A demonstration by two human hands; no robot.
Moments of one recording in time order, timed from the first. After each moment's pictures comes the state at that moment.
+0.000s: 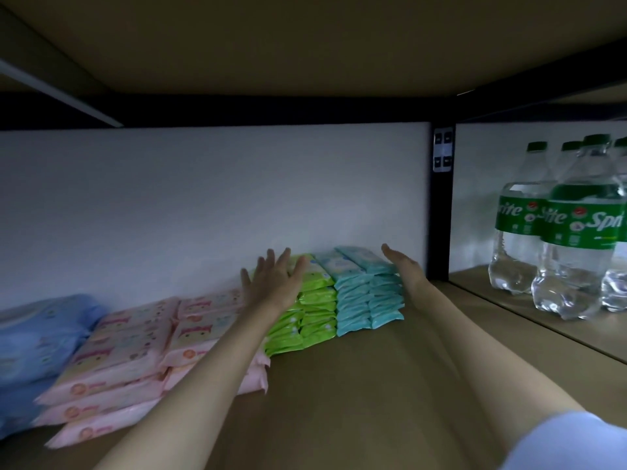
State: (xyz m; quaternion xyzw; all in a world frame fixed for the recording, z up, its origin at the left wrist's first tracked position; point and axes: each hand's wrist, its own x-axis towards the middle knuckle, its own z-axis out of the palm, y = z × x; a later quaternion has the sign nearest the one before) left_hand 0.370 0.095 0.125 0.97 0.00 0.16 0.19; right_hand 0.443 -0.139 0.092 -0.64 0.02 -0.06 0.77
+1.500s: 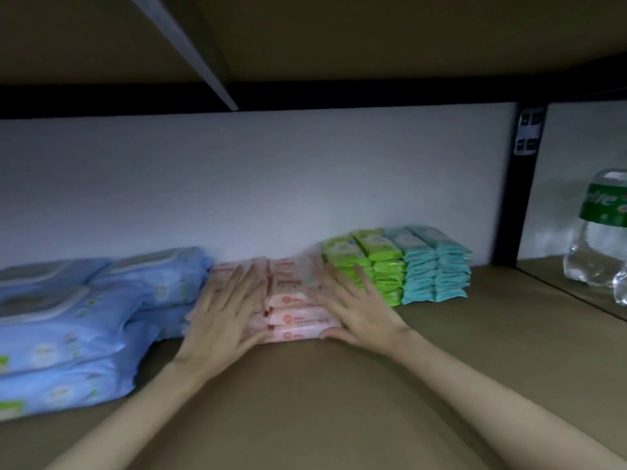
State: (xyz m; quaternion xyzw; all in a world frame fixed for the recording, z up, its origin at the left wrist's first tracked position) left_hand 0.237 0.286 0.055 0.91 -0.13 0.37 -0.14; right_hand 0.322 0.031 0.049 -0.77 -0.43 -0.46 -0.08
